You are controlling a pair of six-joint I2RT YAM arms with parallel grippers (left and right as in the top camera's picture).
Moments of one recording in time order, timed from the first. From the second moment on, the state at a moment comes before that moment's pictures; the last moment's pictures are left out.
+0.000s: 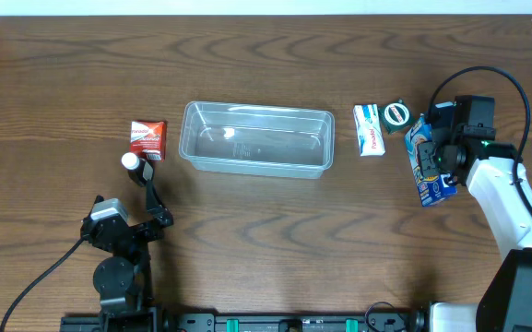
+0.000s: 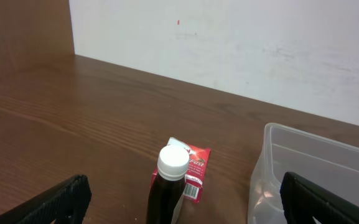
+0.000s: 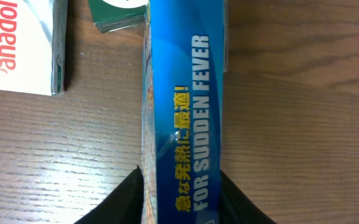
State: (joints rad) left arm 0.10 0.01 0.02 -0.11 -0.11 -0.19; right arm -0.11 1.54 0.96 -0.56 0.04 -0.26
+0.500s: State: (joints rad) left arm 0.10 0.01 0.02 -0.11 -0.11 -0.19; right arm -0.11 1.53 0.96 -0.56 0.04 -0.27
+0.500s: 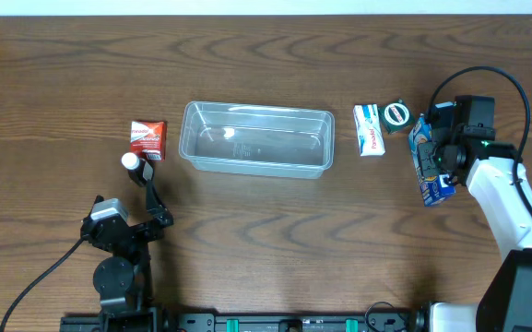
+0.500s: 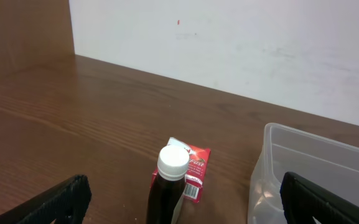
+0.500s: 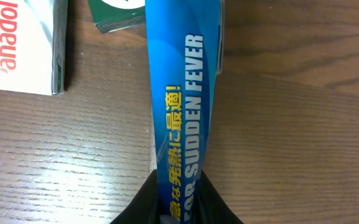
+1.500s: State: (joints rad) left arm 0.10 0.01 0.02 -0.11 -0.11 -0.19; right arm 0.50 1.53 1.32 -0.41 -0.17 -0.60
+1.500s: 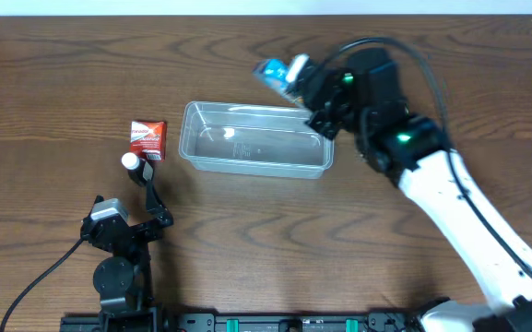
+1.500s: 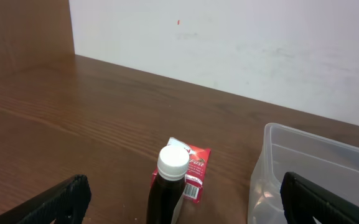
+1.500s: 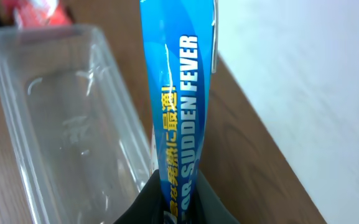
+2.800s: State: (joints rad) left arm 0.10 0.01 0.02 -0.11 -0.11 -0.19; right arm 0.58 1.66 1.32 -0.64 -0.16 -0.77
